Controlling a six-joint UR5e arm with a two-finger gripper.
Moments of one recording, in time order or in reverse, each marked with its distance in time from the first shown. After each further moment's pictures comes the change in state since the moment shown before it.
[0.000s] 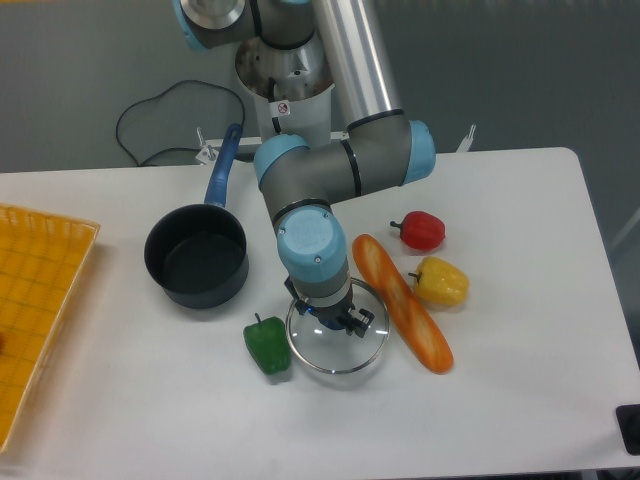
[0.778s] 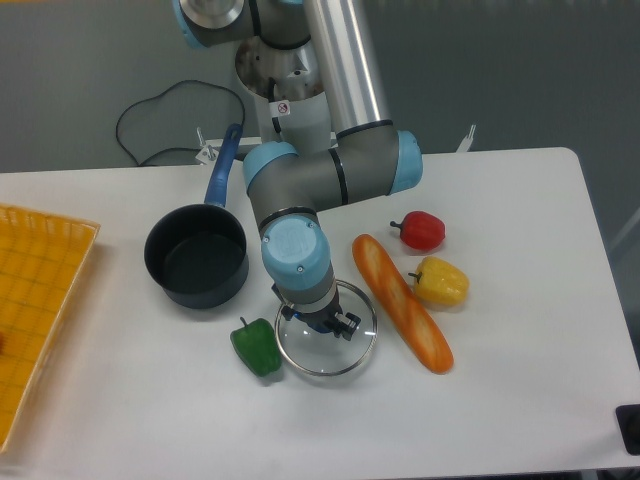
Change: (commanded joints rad) arm -0.012 -0.020 -0.006 0.005 0.003 -0.011
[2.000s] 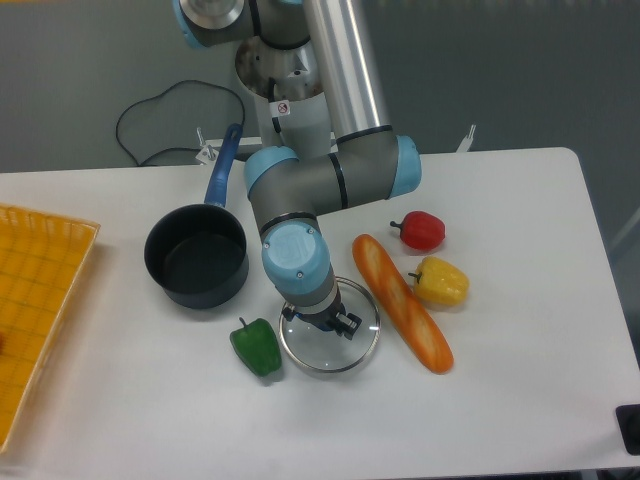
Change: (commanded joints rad) arm -0.002 -0.009 -0.011 0.002 0.031 0.023
